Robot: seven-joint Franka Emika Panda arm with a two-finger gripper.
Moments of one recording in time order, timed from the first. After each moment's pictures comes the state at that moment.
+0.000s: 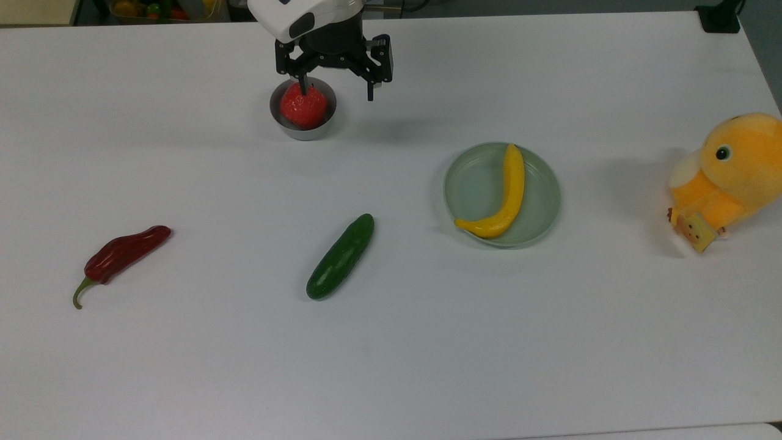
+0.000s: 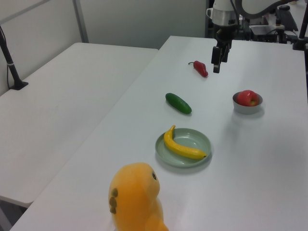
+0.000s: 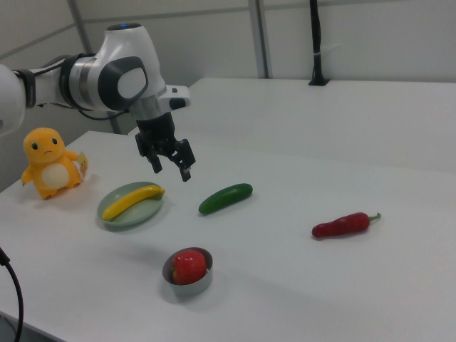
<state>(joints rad) 0.26 0.07 -0.14 -1.81 -0.01 1.91 0.13</state>
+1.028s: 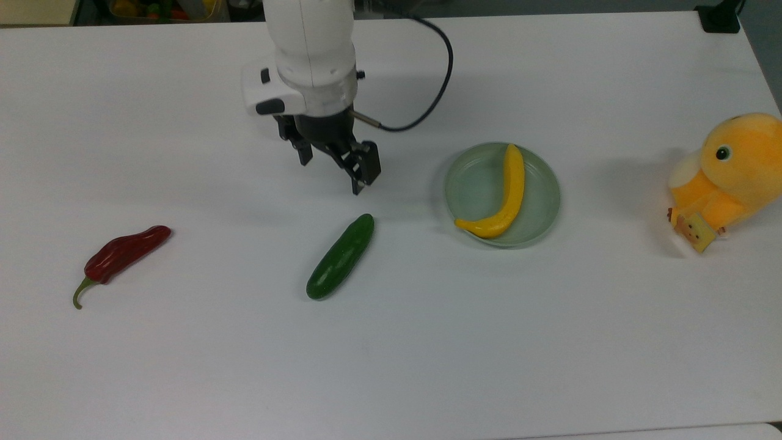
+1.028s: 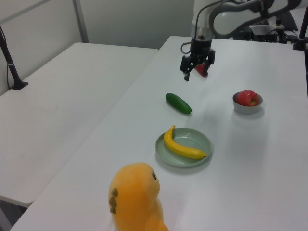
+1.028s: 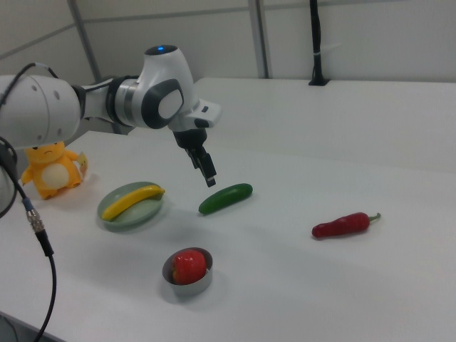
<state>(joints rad) 0.22 0.35 -0.14 -1.62 0.05 2.10 0.60</state>
